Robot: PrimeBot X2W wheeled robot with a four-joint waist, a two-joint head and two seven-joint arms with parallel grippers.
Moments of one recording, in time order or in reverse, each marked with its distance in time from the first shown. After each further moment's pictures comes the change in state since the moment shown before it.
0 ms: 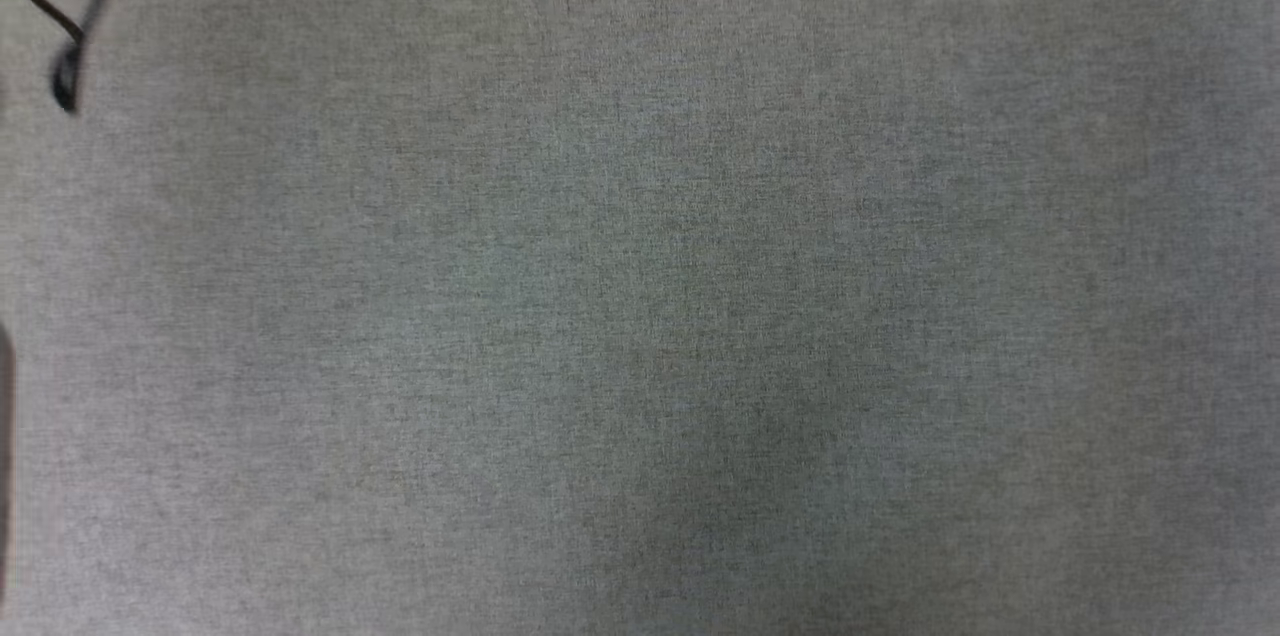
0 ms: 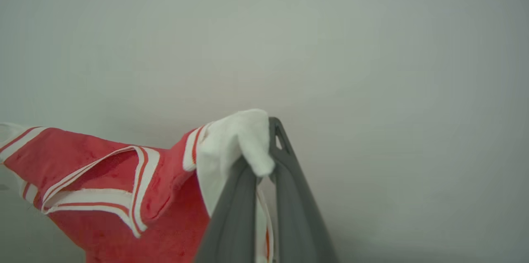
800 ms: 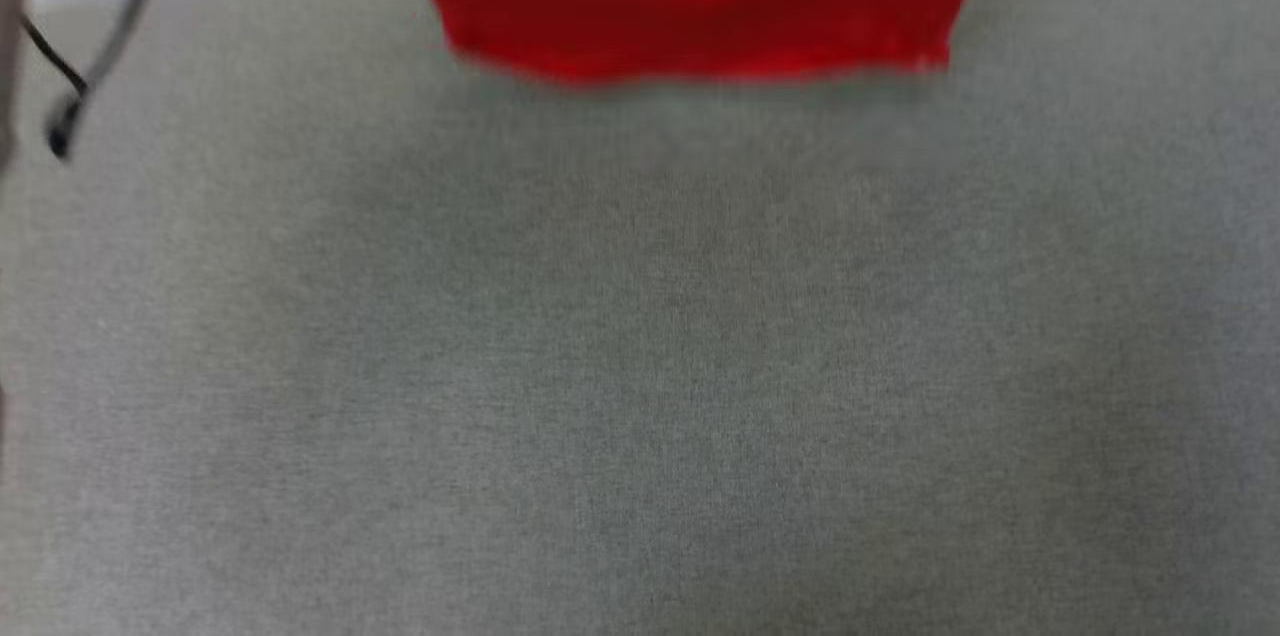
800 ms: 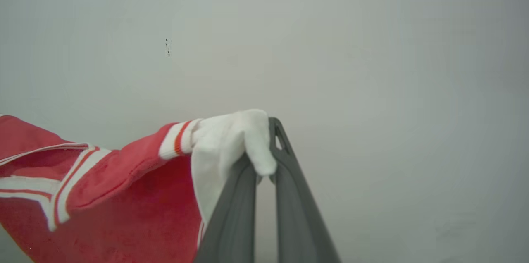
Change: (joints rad) left arm 0.159 0.051 -0.044 -0.245 0.041 0.104 0.202; right arm 0.377 -0.027 -0.183 -0.466 -0.074 0.000 0.290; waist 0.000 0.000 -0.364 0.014
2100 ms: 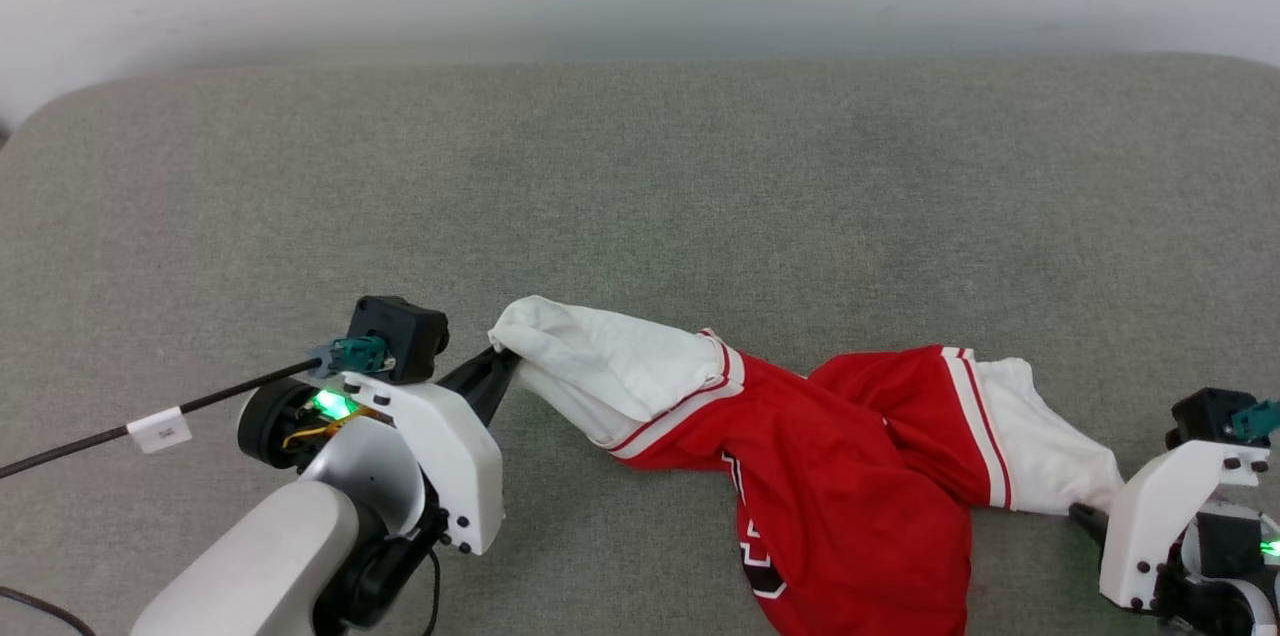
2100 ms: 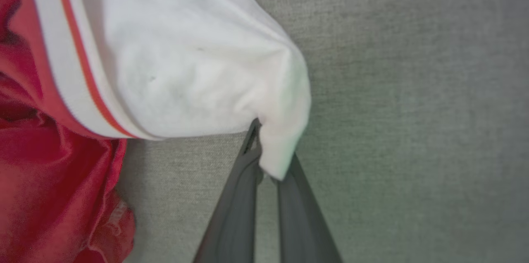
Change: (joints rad) left arm 0.996 0.082 -0.227 -0.603 -0.090 0.106 0.239; right arm 1.157 -0.025 -0.096 -0.132 0.120 0.000 0.388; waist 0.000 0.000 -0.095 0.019
